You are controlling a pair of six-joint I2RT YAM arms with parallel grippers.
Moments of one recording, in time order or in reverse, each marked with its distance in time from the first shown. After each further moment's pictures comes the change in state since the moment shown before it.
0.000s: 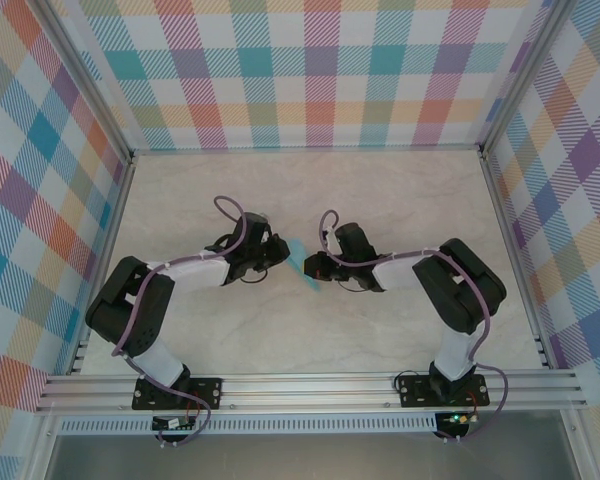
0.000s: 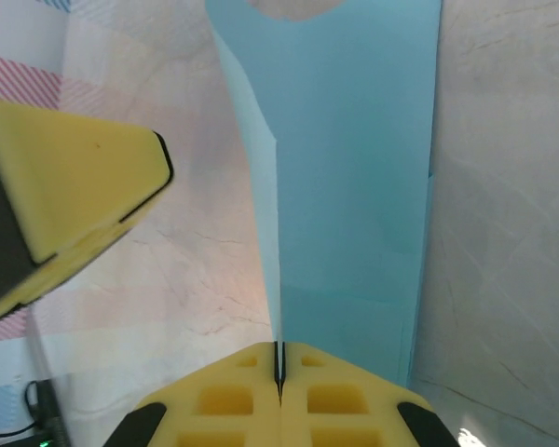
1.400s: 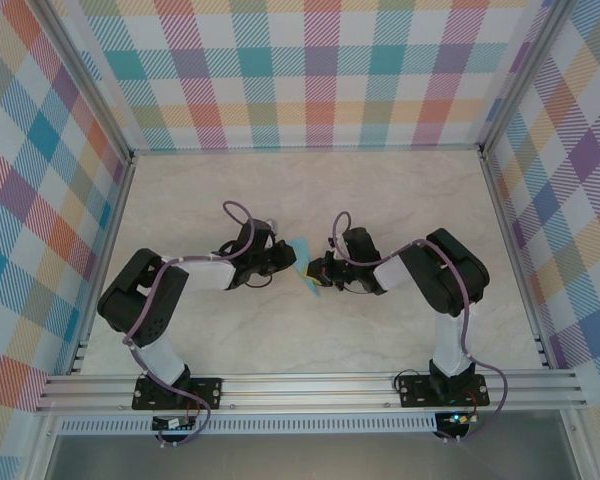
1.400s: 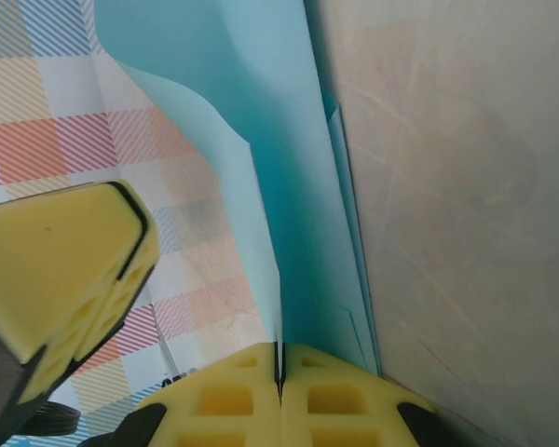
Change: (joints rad) left arm -0.016 0.087 -0.037 0.156 0.078 0.024; right arm -0.073 0.140 -0.047 0.217 -0.182 0.360
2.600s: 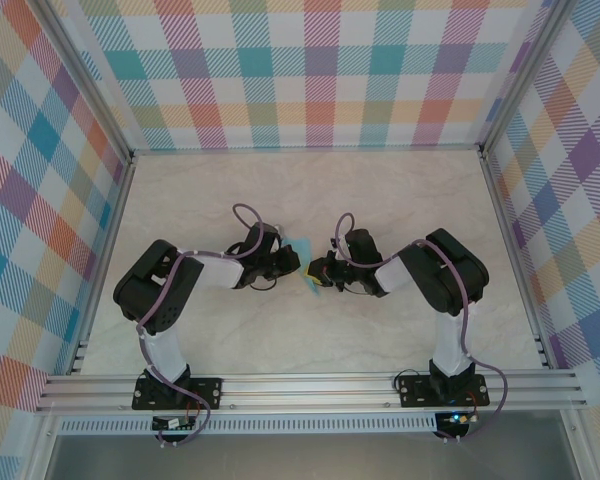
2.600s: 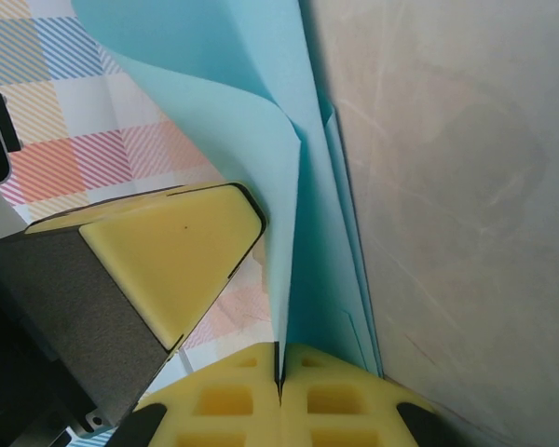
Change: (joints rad) left arm -0.015 0.104 0.034 0.018 0.022 0.019; right arm -0.006 0.007 -0.019 0.050 0.007 0.066
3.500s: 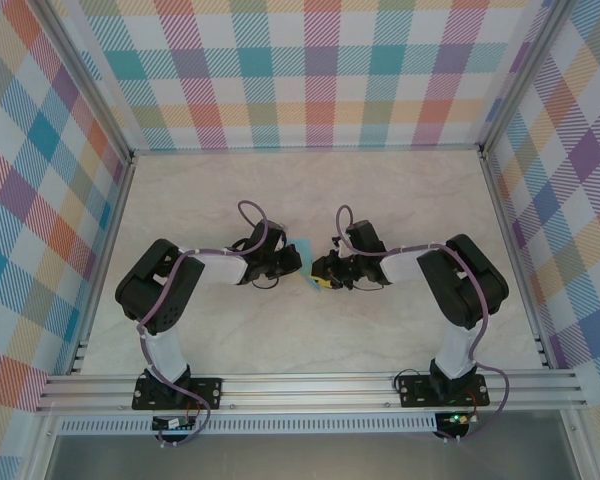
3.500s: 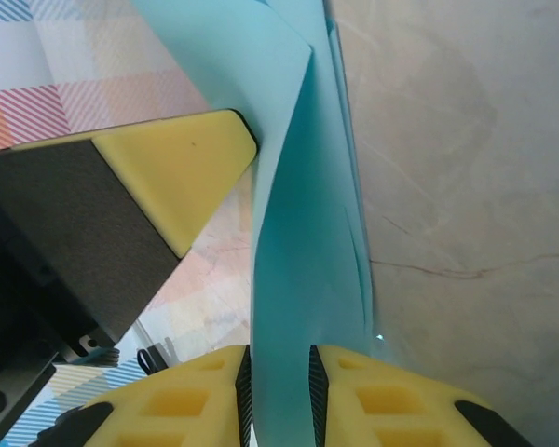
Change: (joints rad) left arm -0.020 0.007 0.054 -0.101 -0.037 0.019; right arm -0.019 -0.138 0.078 -0.446 -0.026 -0.222
